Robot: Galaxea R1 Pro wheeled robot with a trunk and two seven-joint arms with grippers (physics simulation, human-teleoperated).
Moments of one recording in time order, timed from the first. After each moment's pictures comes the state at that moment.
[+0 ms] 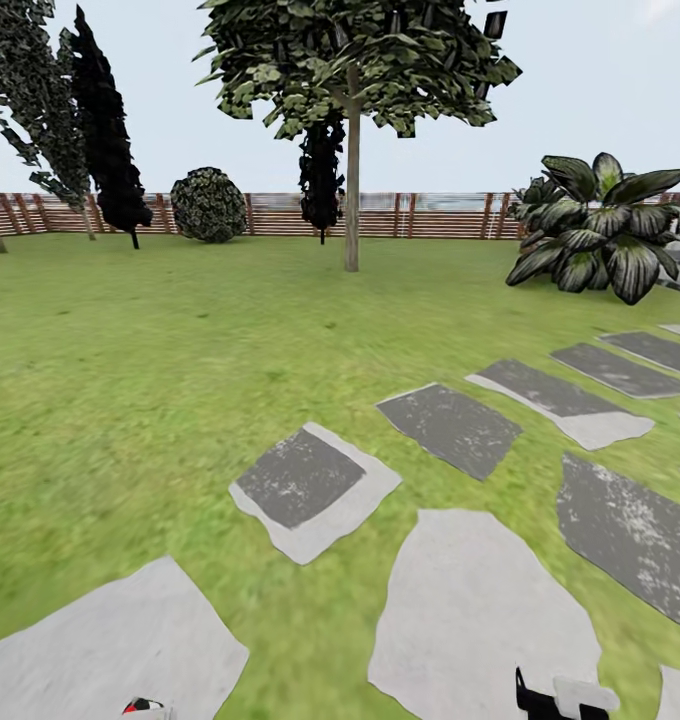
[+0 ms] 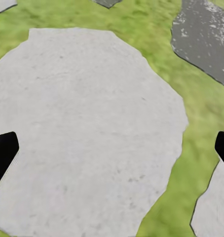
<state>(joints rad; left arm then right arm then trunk) -0.23 0.12 0.04 -0.27 0.06 -0.46 0.01 -0.19 -0.09 -0.17 -0.51 0.04 -0.39 -0.15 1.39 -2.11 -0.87</state>
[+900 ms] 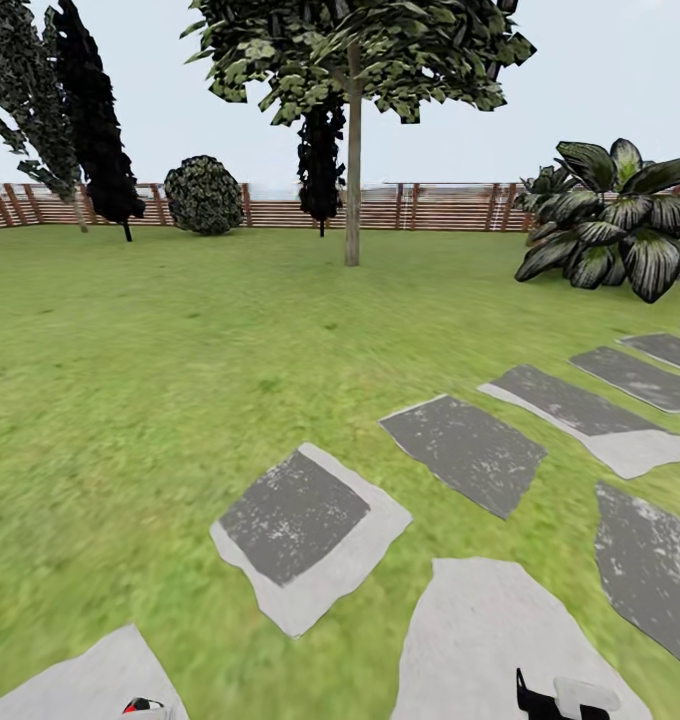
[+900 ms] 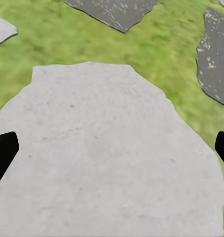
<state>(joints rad) -0.23 0.12 0.04 -0.27 0.06 -0.46 0.01 -0.19 -0.10 -0.17 -0.51 0.04 -0.39 -0.15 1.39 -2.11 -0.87</state>
